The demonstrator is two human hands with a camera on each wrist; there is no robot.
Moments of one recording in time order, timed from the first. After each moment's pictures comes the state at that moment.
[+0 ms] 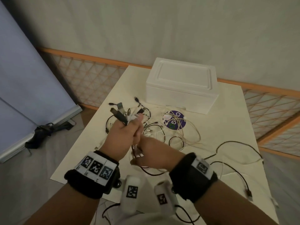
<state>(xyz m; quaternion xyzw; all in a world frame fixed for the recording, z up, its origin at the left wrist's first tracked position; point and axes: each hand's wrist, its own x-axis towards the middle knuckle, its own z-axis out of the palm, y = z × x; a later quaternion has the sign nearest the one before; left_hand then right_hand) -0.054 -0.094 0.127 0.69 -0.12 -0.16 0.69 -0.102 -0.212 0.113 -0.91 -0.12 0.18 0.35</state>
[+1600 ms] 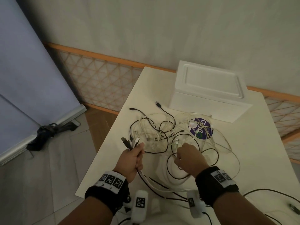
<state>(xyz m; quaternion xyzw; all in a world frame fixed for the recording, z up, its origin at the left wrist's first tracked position) 0.019 0.003 0.003 0.56 0.16 -0.34 0.74 -0.038 -0.217 -0.011 -0.98 0.10 0.16 0.10</state>
